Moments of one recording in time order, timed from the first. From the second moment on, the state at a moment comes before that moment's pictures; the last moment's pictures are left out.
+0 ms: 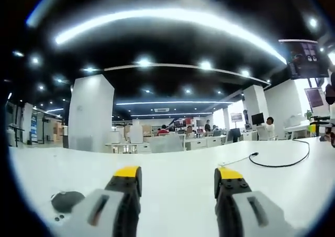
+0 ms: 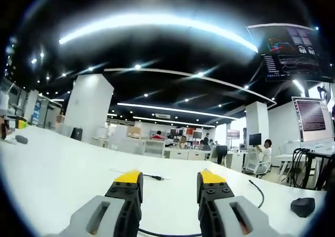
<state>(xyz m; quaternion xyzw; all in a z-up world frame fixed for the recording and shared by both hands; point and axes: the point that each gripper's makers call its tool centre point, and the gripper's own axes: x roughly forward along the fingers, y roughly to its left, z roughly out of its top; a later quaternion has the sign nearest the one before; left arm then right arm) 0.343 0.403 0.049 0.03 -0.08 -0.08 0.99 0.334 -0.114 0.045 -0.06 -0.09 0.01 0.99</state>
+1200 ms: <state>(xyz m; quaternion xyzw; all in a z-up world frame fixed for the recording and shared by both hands) 0.346 0.407 0.049 0.03 -0.08 -0.08 0.99 0.337 -0.112 0.044 -0.06 -0.08 0.02 0.99</state>
